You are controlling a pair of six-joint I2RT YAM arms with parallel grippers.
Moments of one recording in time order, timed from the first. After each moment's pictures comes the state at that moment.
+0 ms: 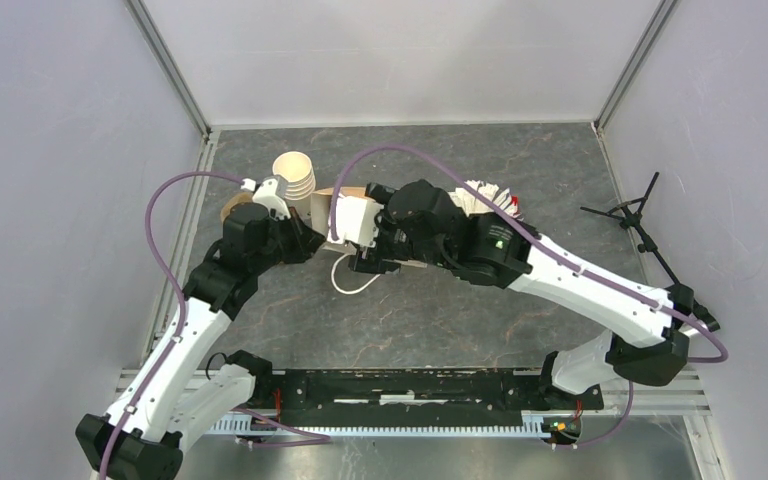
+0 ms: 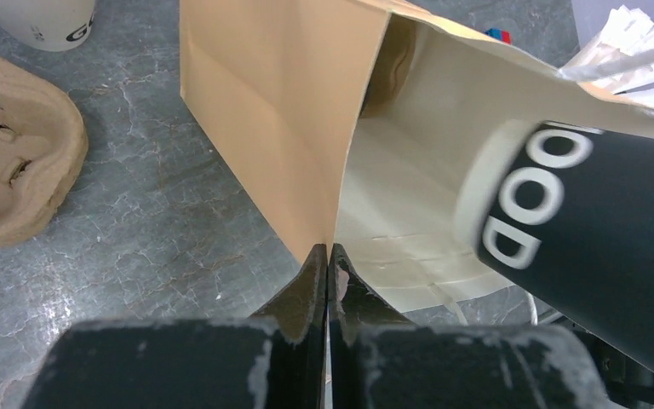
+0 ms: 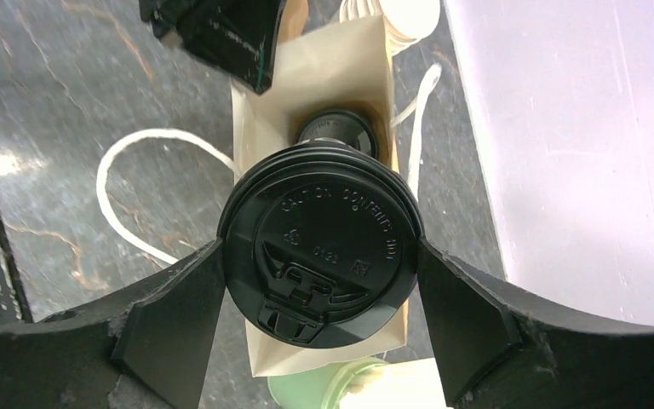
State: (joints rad) left arm -0.37 0.84 0.84 -0.49 0.13 -0.51; right arm 1.17 1.45 1.69 -0.73 0.19 -0.49
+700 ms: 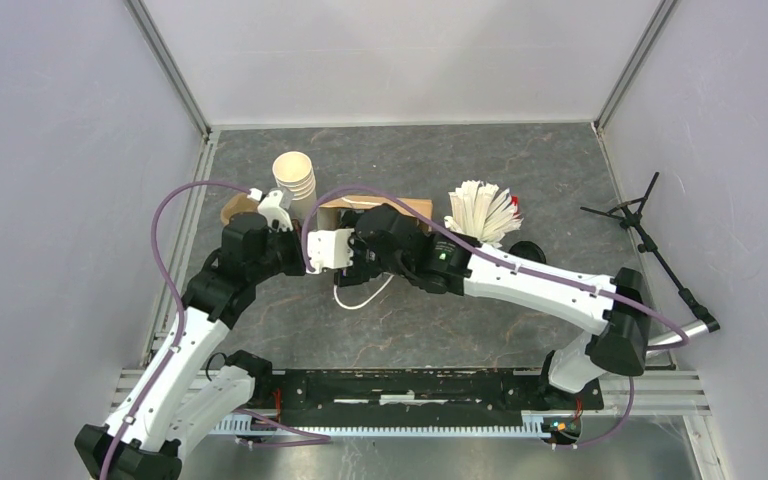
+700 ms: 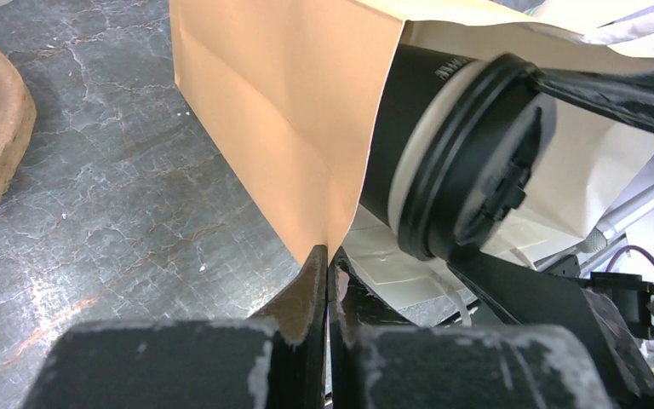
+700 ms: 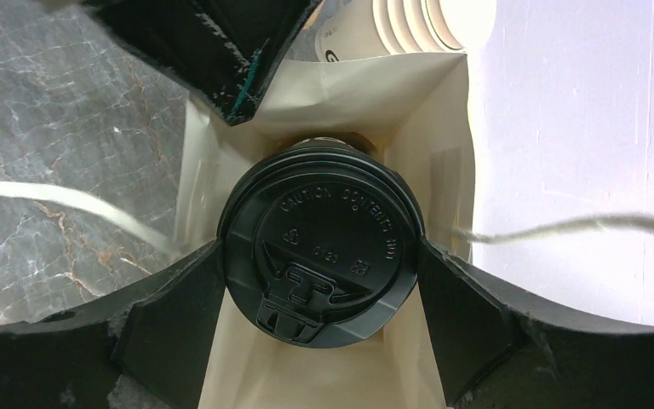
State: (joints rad) left arm -0.37 0.78 0.79 -0.52 0.23 -0.49; right arm 1.16 1.55 1.43 -0.43 0.21 -0.71
